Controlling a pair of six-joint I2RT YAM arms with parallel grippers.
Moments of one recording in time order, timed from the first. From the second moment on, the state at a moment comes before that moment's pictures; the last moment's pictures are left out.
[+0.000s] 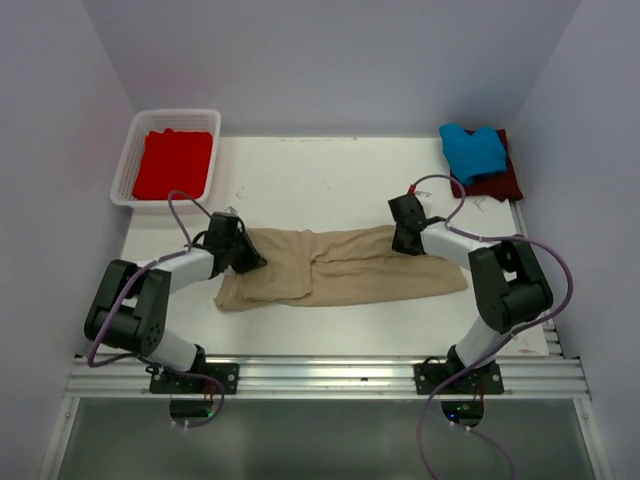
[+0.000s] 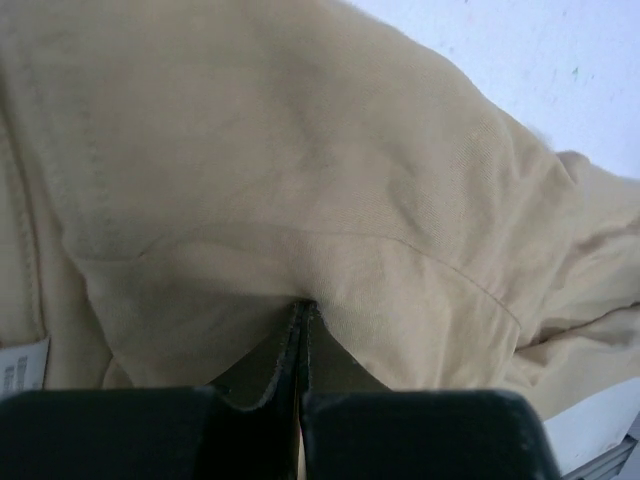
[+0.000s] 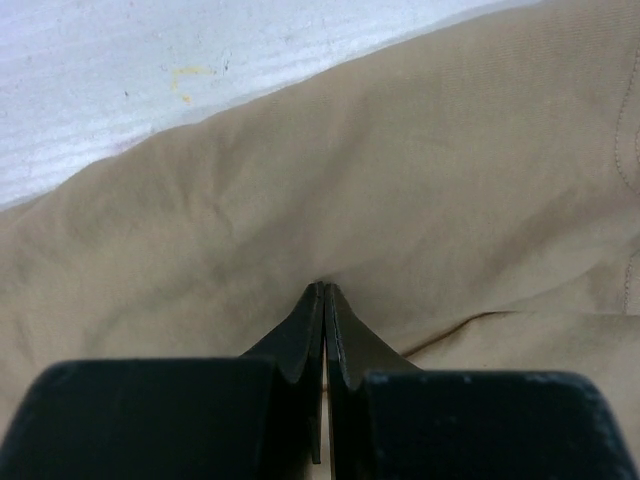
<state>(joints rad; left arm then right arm) -0.24 1.47 0.59 -0.05 0.15 -0.78 0.38 1.69 0.92 -0.29 0.37 0.56</state>
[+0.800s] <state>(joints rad) -0.17 2.48 1.89 -0.12 0.48 -0.68 0.94 1.58 0.86 -0.54 0.03 0.70</state>
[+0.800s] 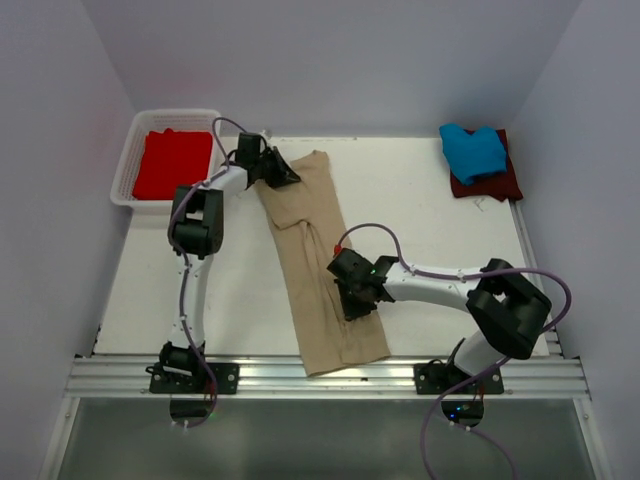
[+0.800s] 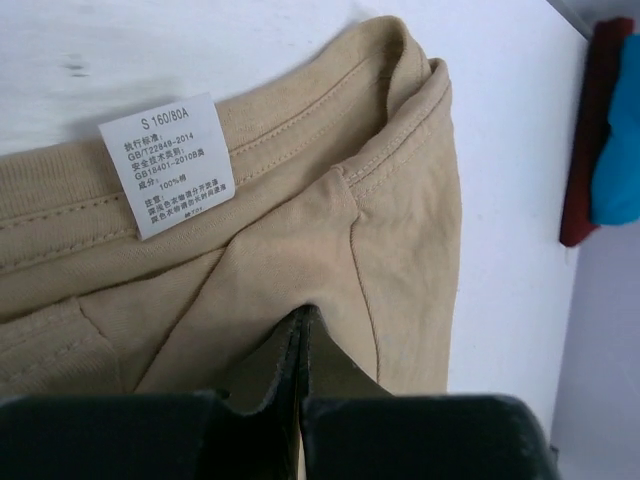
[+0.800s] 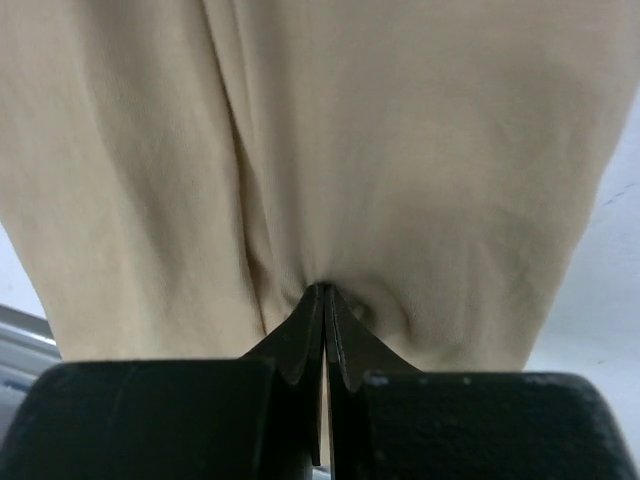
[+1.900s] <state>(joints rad) -0.22 2.12 1.57 0.54 0.89 -0.79 1.08 1.29 0.88 -0.45 0.07 0.75</state>
